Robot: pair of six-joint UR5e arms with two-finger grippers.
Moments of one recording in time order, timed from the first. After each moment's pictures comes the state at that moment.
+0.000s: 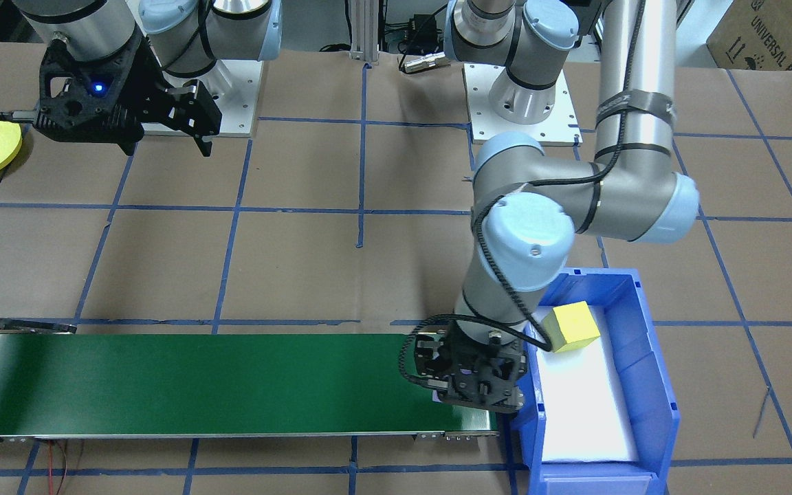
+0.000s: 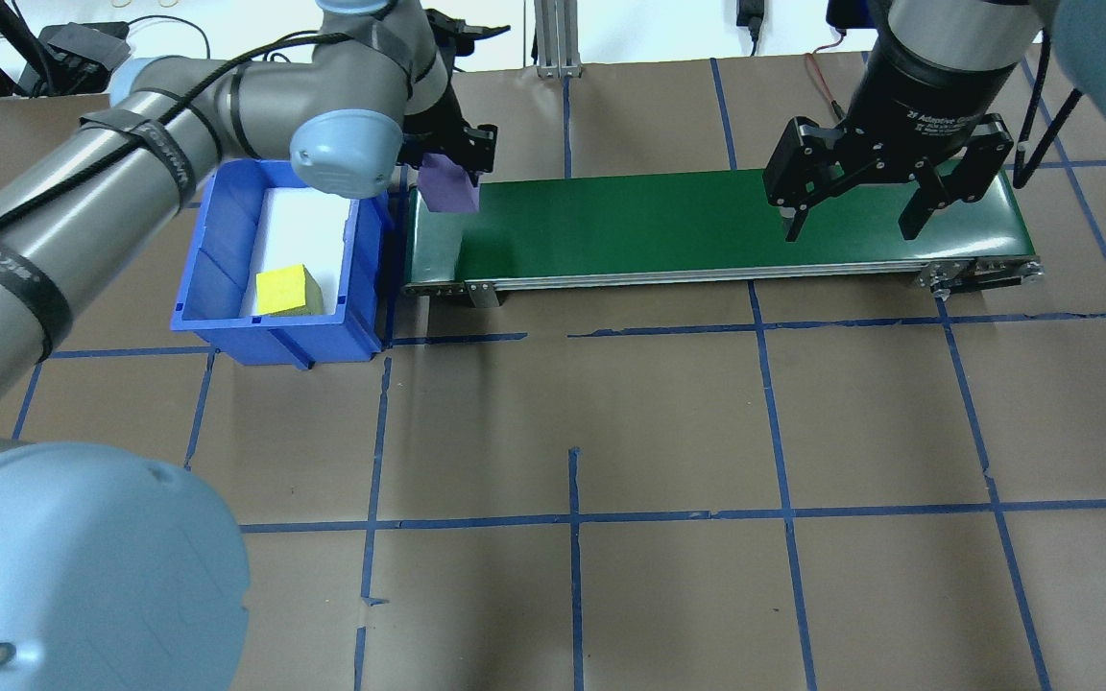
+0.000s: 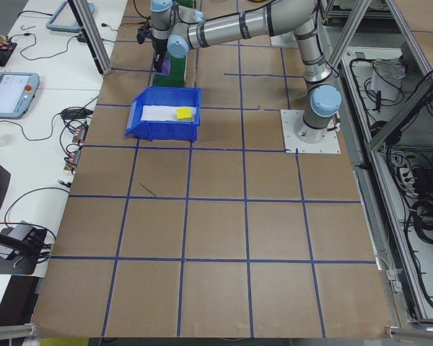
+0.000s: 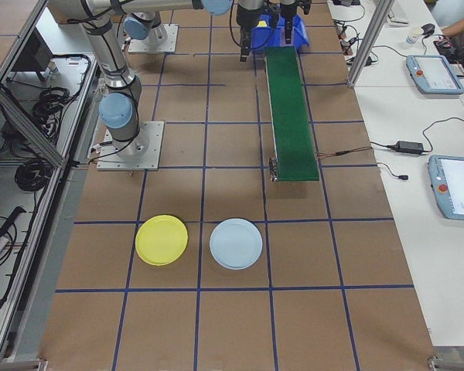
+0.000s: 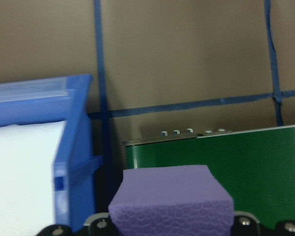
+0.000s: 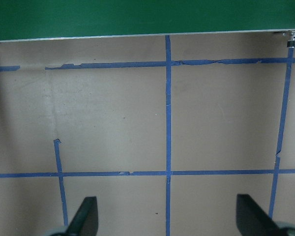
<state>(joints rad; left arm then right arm) -1.75 -2.12 -1.40 -1.03 1.57 0.01 1.58 -1.57 1.51 -1.42 -1.54 0.02</state>
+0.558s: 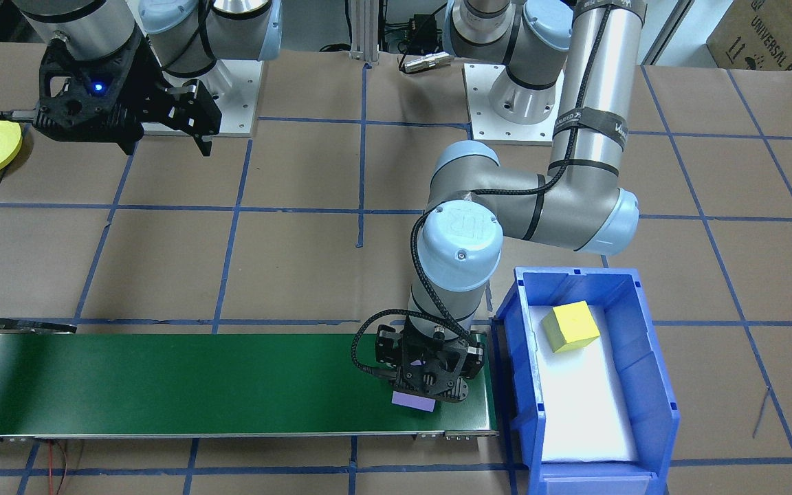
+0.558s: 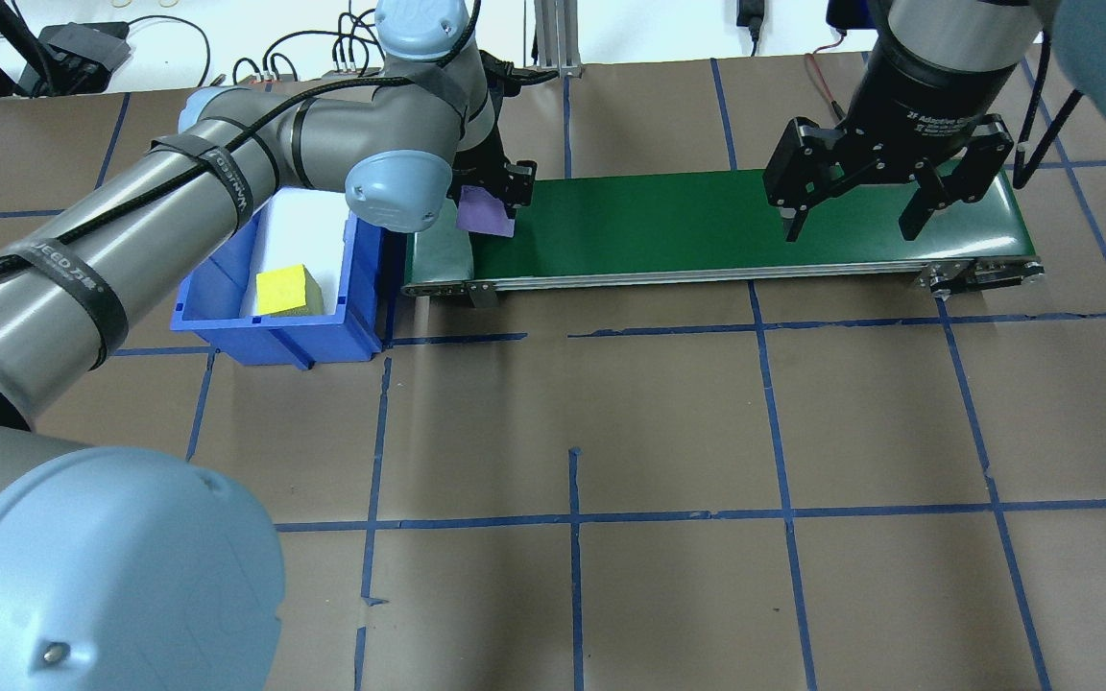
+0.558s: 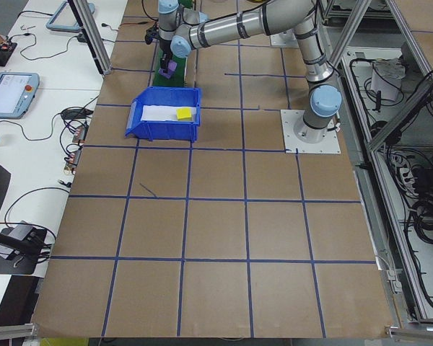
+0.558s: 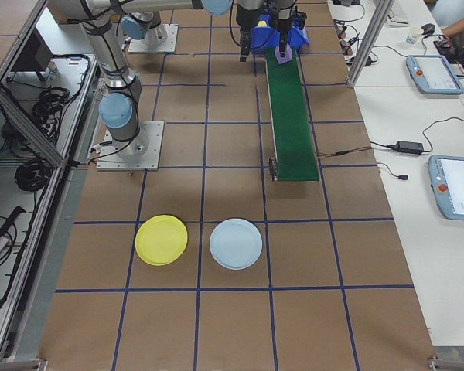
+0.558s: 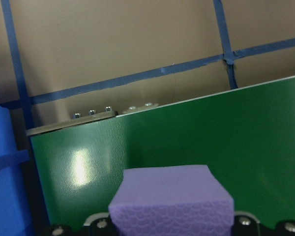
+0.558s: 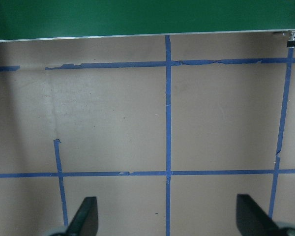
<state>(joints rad) -1.79 -2.13 -1.43 -1.00 1.58 -0.02 1.58 -1.57 1.51 -1.42 -1.54 0.02</state>
